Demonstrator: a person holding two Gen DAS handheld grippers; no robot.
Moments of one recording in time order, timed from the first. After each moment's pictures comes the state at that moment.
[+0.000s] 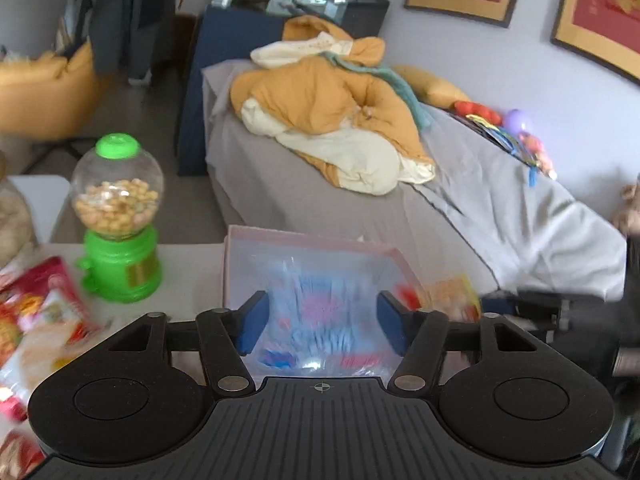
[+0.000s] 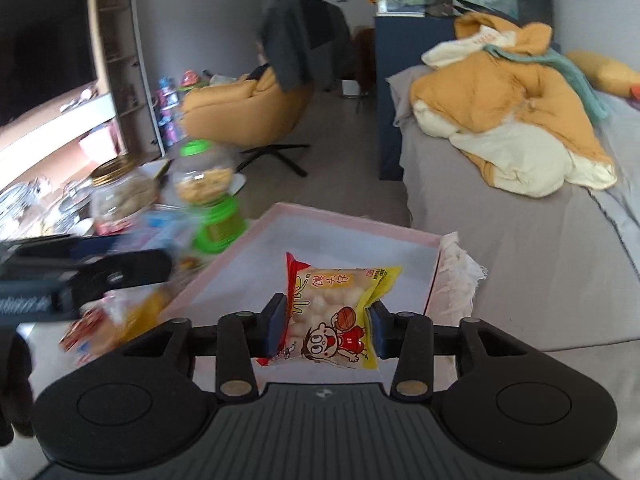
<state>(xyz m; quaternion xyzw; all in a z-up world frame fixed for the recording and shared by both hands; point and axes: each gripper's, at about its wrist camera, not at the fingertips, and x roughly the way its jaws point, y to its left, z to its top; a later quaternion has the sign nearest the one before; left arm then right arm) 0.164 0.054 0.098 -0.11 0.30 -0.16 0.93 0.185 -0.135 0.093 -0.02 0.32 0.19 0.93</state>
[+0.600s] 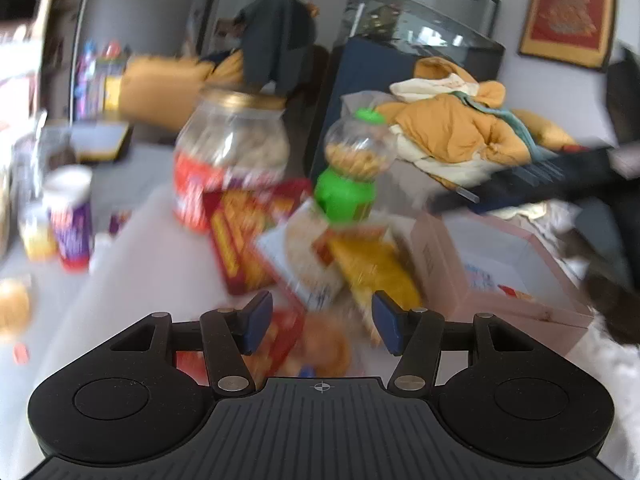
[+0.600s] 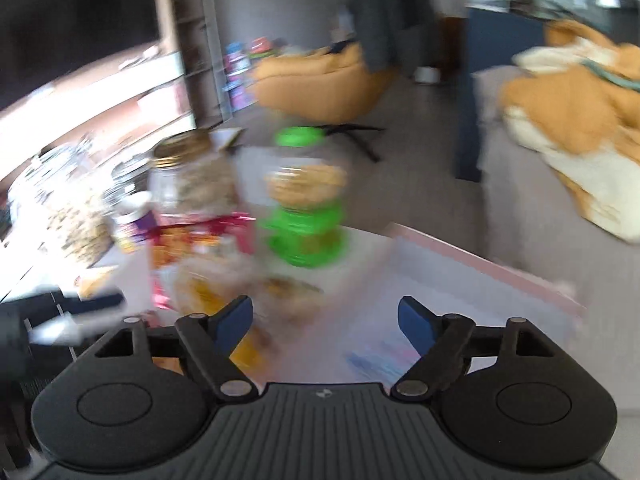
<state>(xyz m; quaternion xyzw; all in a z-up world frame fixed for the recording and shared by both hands) 0.022 0.177 0.046 -0.14 0.27 0.02 0.95 0.217 0.011 0.111 -0.08 0.35 0.32 0.88</state>
